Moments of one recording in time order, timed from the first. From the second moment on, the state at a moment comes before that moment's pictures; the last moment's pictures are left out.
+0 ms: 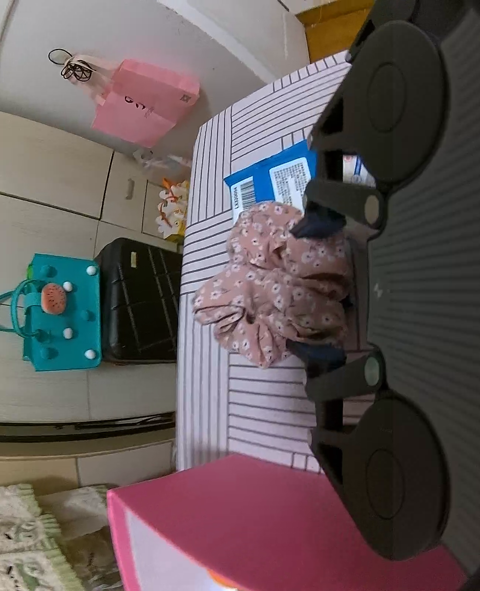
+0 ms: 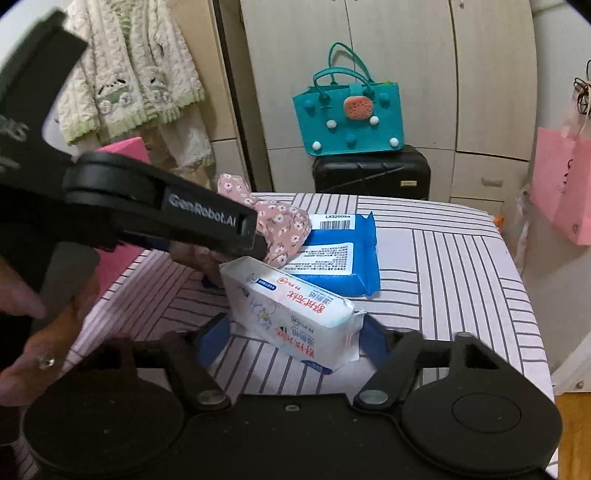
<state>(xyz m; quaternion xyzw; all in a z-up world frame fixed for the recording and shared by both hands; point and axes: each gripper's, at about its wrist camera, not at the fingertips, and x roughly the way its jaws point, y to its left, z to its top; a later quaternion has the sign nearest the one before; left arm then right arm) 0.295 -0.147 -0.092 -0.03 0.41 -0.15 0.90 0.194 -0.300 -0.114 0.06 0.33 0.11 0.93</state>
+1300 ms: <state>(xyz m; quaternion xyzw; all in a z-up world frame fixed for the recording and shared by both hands) 0.203 -0.100 -0.068 -0.08 0.39 -0.15 0.90 0.169 -0.310 -0.113 0.12 0.36 0.20 0.90</state>
